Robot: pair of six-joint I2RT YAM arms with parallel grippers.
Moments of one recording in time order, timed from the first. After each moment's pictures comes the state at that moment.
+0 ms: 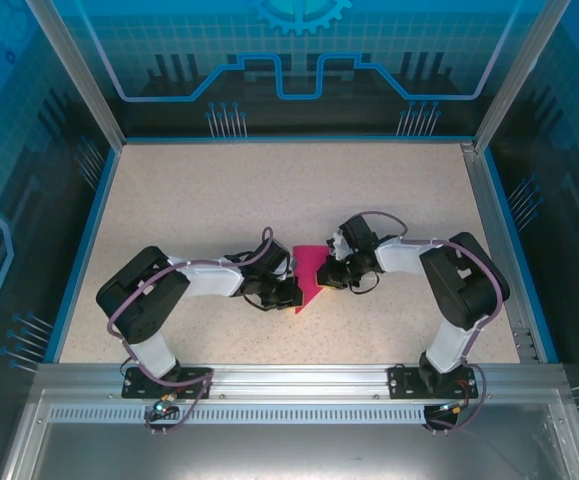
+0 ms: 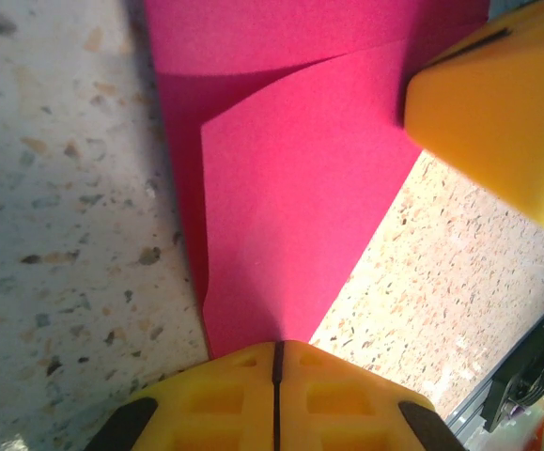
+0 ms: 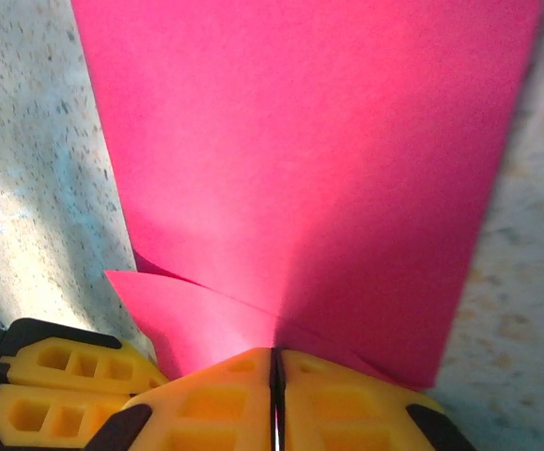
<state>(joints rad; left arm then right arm) -0.71 1.72 0.77 -0.13 0.48 -0.84 0.47 1.76 0.83 -0.25 -0.57 0.58</state>
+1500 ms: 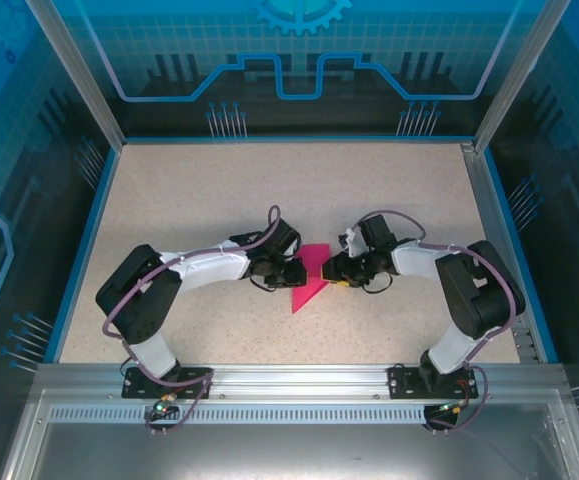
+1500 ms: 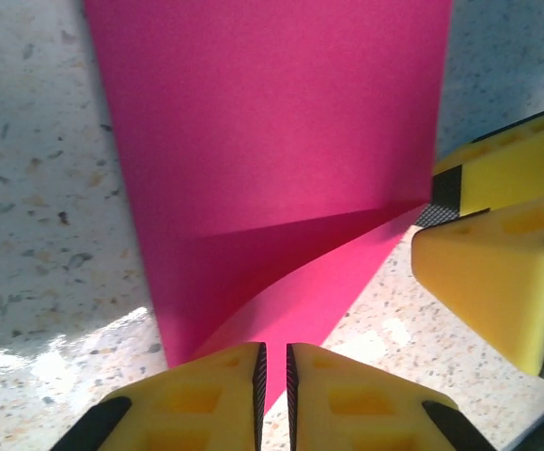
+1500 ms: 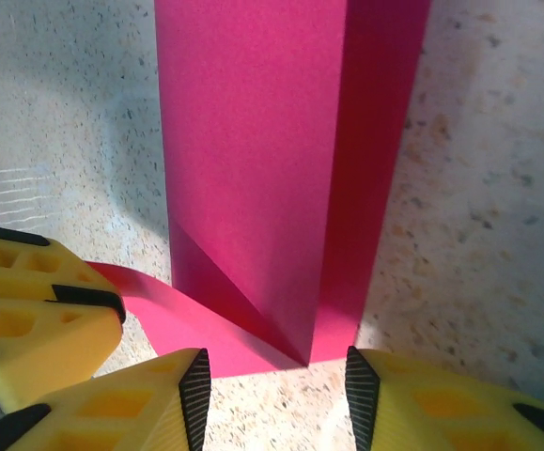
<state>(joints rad) -0.71 1.71 1.00 -0.38 0.28 -0.74 0.38 1.67 0.75 -0.19 -0.69 0.51</state>
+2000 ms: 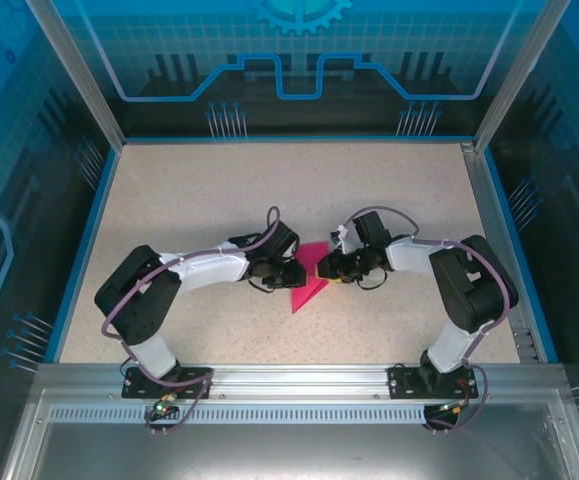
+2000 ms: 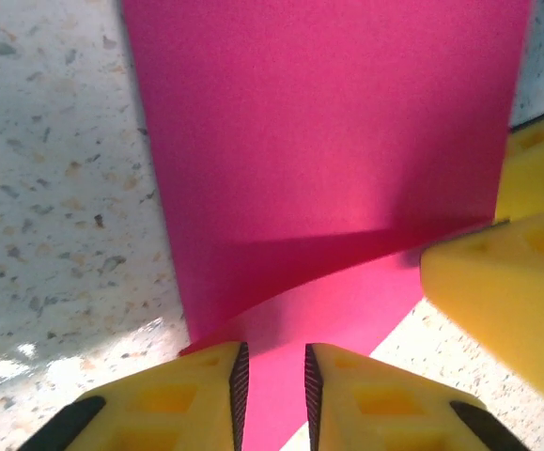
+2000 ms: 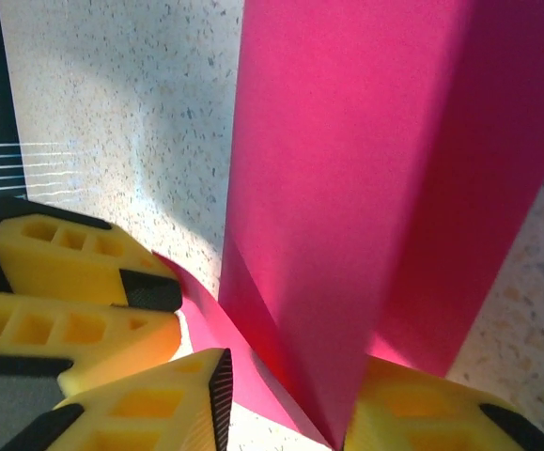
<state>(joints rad) -0.71 1.69 0.96 -0.36 0.24 -0.74 0.40 1.72 0.80 -0.18 -0.75 0.47</state>
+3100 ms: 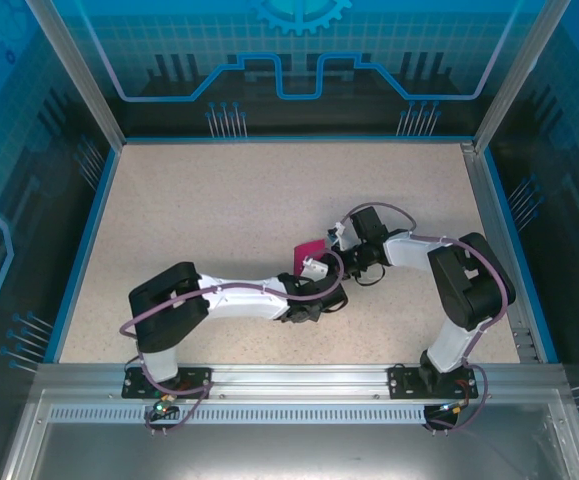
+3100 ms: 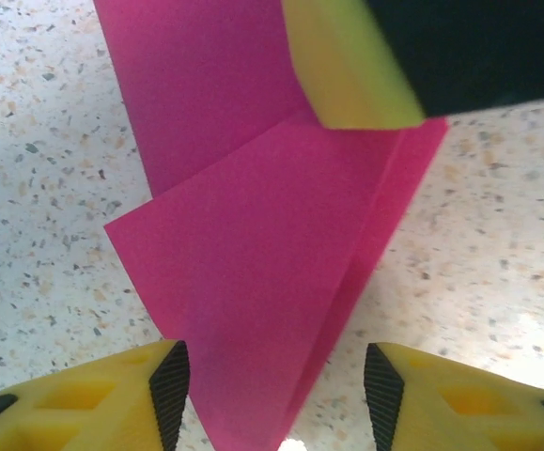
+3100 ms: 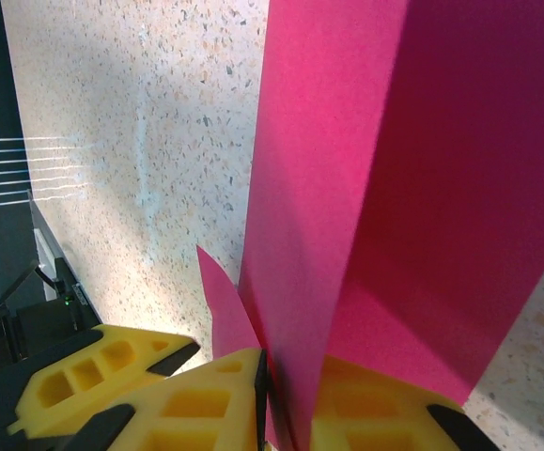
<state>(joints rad) -1.12 1.83 1.10 -0.57 -0.48 -0.75 0.41 1.74 0.85 -0.24 -0.76 0.46</state>
